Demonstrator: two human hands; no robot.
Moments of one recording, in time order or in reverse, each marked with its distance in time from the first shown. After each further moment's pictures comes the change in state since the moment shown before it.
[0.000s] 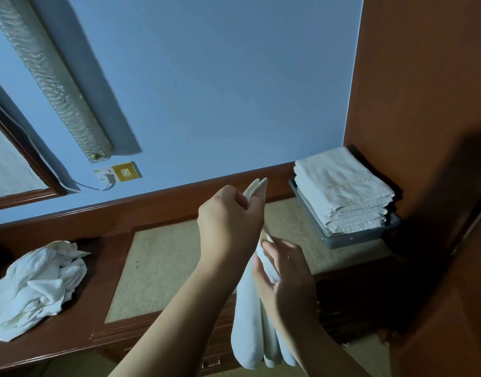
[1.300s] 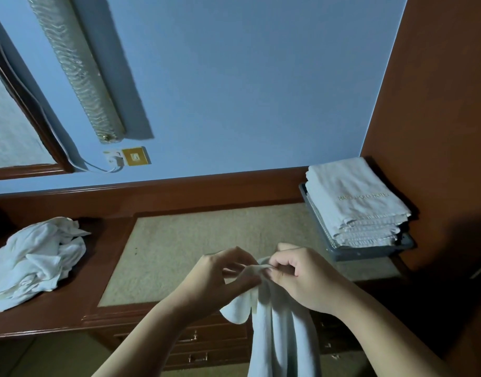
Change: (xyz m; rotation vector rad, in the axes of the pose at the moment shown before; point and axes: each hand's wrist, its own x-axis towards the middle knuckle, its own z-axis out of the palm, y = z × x) left_hand -0.023 -0.123 -0.019 -0.147 -0.659 0.135; right_hand 0.081 0.031 -0.024 0.234 -1.012 0.088
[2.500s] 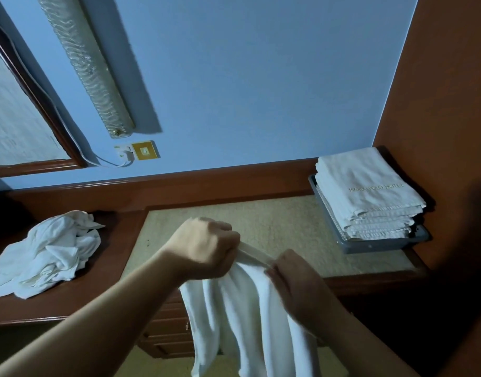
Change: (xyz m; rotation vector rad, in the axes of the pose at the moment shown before) left_hand 0.024 0.008 -0.056 0.792 -0.028 0.518; right_hand -0.013 0.034 0.066 -0.191 0.338 -0.270
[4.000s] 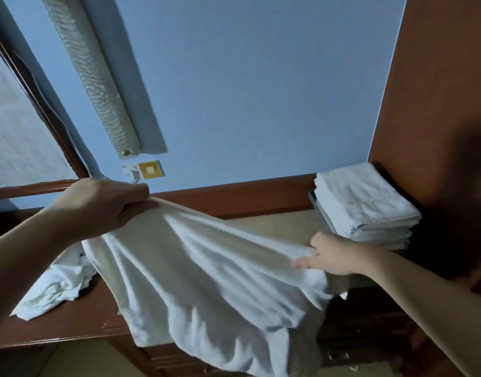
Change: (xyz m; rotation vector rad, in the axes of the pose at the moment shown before) left_hand -0.062 -0.114 -0.141 0.411 0.036 -0.165; right_hand 0.076 0.036 -0.091 -0.205 -0.642 0.539
